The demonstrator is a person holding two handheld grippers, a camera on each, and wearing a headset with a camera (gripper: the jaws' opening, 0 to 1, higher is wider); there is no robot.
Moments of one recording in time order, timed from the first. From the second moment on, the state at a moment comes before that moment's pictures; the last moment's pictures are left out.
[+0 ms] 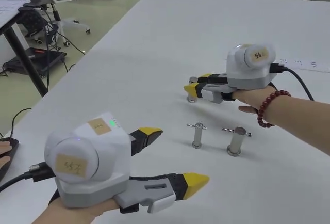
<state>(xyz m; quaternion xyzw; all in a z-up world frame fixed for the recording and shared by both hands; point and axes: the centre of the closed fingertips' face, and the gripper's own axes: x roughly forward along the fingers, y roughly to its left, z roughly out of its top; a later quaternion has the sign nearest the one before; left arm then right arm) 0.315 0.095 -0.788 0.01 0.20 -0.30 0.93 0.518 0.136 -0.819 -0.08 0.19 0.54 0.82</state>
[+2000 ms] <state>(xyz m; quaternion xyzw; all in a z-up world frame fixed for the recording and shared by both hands) 0.314 0.085 -0.778 0.01 0.19 -0.31 0.93 0.485 0.037 -0.809 -0.13 0.22 0.50 0.83</state>
